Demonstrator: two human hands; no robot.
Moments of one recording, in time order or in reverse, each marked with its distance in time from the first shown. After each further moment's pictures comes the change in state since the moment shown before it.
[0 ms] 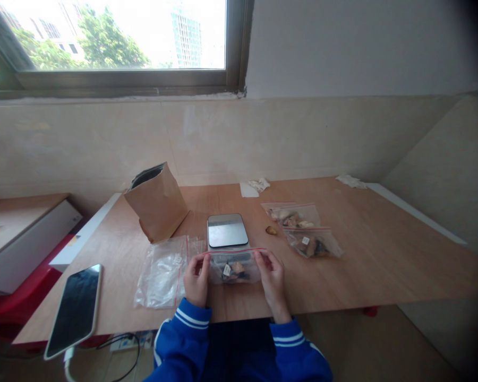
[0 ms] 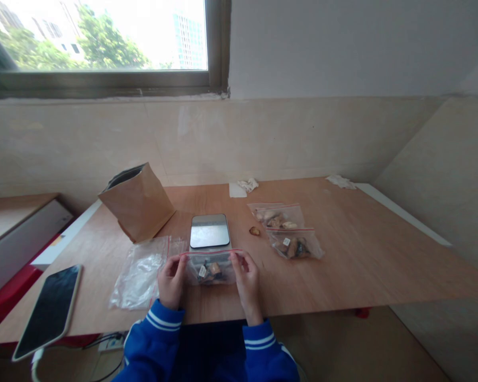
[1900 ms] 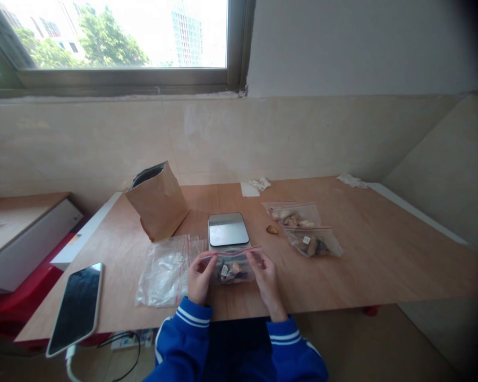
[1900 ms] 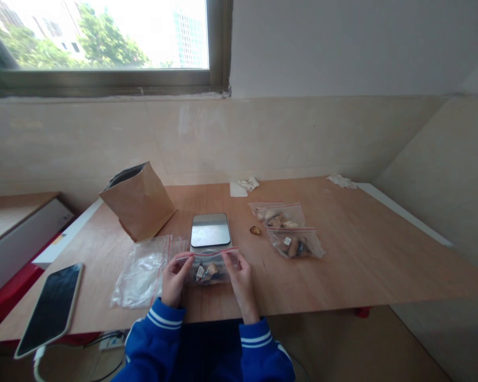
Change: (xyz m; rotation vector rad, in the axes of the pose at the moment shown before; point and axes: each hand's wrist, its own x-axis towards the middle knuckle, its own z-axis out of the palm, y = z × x) left_hand 0.002 -0.003 0.002 -0.170 -0.189 -0.114; right_hand -0.001 0.008 0.011 0.034 -0.101 0.098
